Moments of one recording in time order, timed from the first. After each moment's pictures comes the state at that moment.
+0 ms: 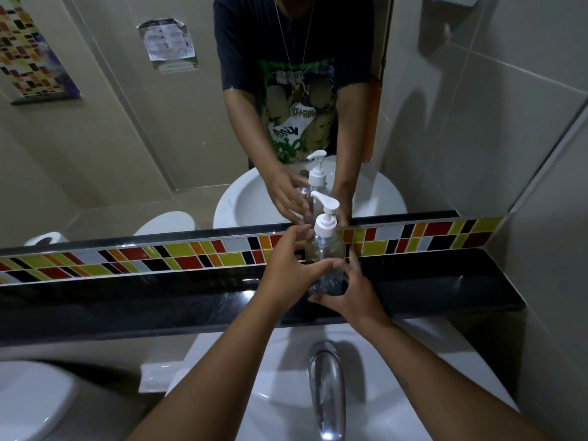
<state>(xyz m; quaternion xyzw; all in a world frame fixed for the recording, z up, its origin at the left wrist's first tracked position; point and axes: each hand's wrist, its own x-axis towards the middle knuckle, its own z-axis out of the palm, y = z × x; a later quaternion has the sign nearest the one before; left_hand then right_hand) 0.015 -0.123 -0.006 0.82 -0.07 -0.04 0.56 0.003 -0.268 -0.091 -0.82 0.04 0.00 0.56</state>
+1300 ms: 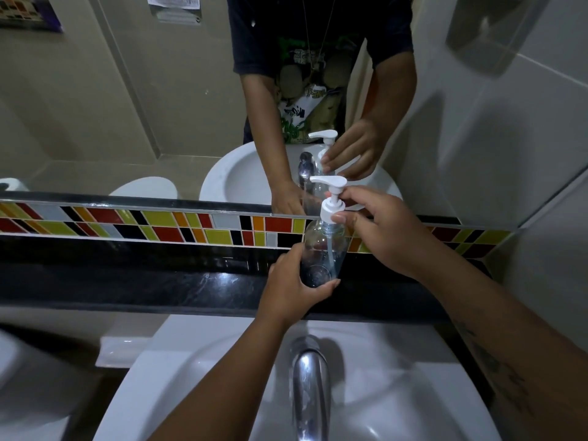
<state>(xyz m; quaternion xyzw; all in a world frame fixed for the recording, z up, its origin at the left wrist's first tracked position) 0.021 -0.135 -0.105 0.86 -0.04 -0.01 0.51 0.026 -0.292 0.055 -0.89 -0.17 -0.02 0.42</state>
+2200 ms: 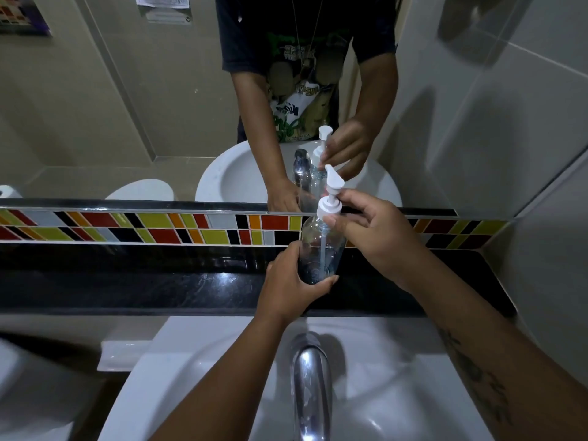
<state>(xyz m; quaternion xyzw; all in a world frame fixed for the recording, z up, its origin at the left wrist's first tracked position) 0.022 -0.134 -0.109 0.86 -0.05 0.01 0.51 0.016 -0.288 0.034 -0.82 -0.10 0.00 0.57</state>
